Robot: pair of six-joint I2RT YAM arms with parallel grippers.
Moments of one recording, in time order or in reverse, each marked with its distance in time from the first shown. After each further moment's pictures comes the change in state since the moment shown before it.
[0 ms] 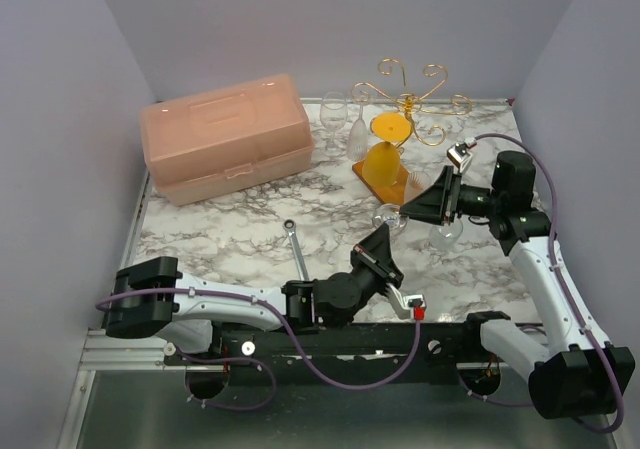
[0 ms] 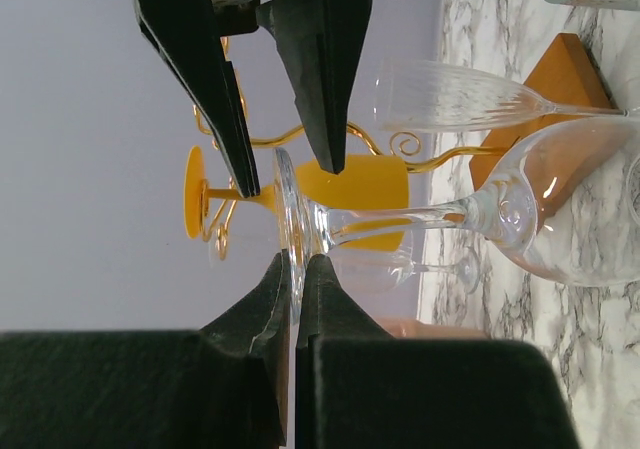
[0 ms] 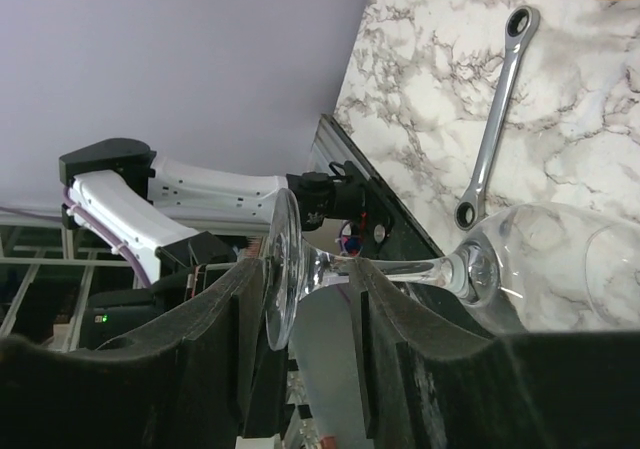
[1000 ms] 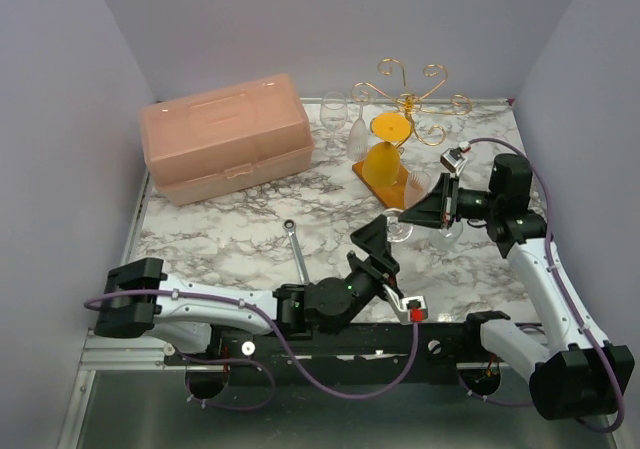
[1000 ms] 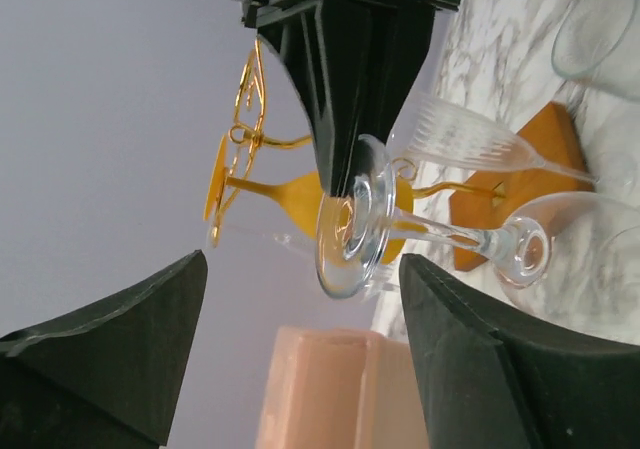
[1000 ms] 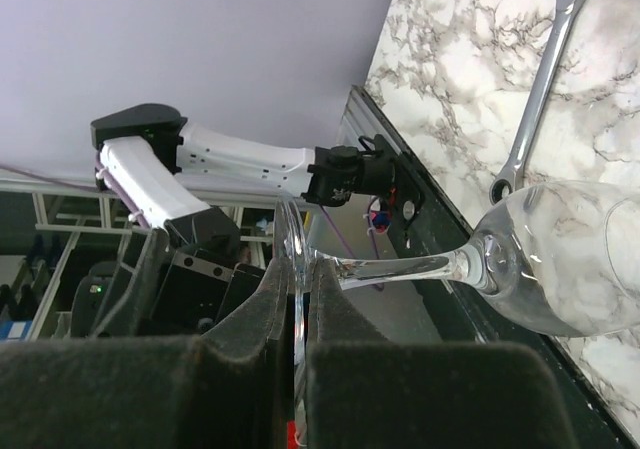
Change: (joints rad) left arm -0.039 -0.024 0.021 0.032 -0.028 -0.106; right arm 0.016 0.003 -0.035 0.053 -0.076 0.070
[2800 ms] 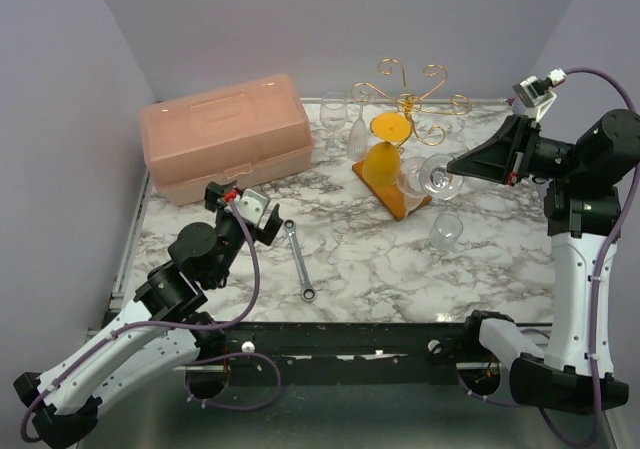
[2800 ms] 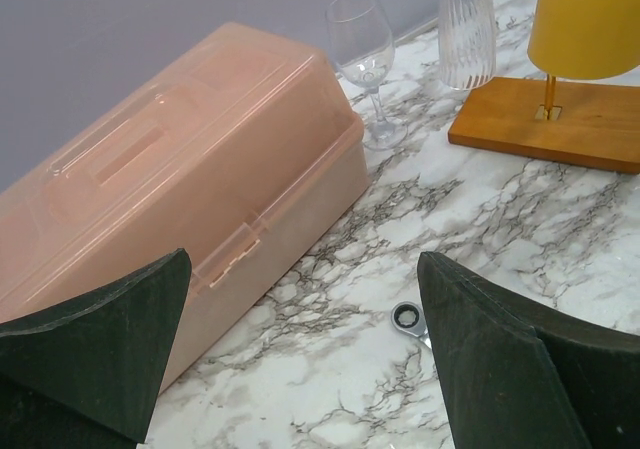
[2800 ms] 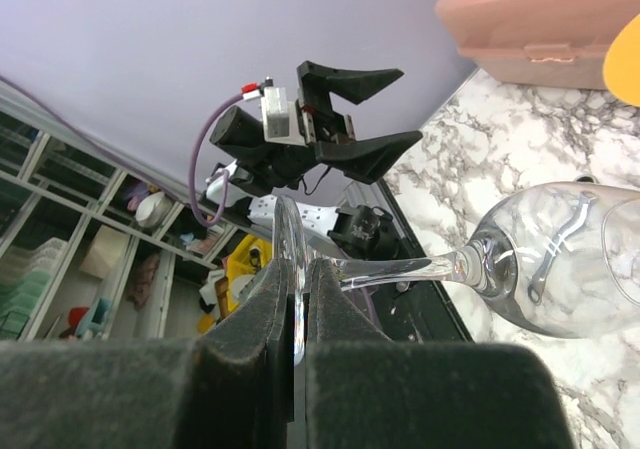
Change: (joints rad) left arm 0.723 -0.824 -0.140 -0.784 0.346 -1.049; right arm -0.253 0.023 0.534 0.095 -0.243 0.154
